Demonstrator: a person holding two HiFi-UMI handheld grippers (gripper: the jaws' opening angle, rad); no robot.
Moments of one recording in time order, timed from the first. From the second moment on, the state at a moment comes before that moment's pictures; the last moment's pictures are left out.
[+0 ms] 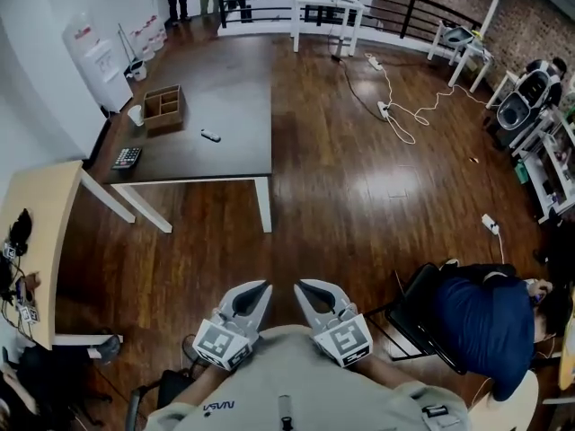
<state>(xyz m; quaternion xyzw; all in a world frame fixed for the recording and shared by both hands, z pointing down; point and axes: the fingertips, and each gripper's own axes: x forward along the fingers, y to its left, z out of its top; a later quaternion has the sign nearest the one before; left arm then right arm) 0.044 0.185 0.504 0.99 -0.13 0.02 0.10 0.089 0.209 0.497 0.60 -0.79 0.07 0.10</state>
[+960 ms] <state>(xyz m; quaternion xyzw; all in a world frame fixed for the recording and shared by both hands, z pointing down) 0.096 0.250 0.514 0.99 -0.12 0.05 0.09 0.144 0.272 0.505 0.61 -0.79 0.09 0.07</state>
